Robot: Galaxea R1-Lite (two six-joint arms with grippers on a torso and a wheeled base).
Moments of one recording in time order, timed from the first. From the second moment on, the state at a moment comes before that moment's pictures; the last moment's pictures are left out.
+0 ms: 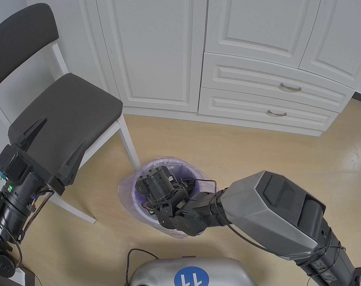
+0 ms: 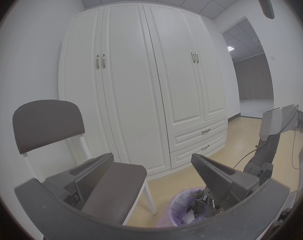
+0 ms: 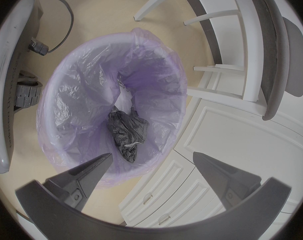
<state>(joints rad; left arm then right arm) -0.37 1.36 -0.14 -1.53 -0.02 0.32 0.90 2.60 -1.78 -0.23 -0.80 -1.57</state>
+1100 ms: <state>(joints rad) -0.35 1.43 -0.12 -1.53 -0.01 0.31 0.69 1.90 -1.12 -0.24 -0.70 -0.79</state>
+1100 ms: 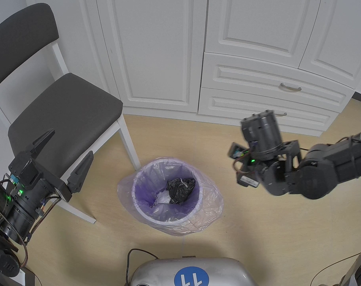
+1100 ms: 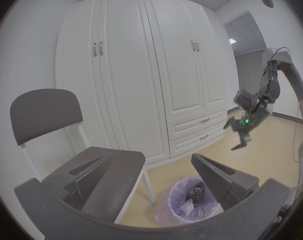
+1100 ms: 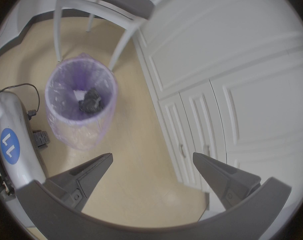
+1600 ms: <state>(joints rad) -0.28 1.53 -0.11 -1.53 -0.01 0.31 0.21 1.67 -0.70 -0.60 -0.35 -0.56</state>
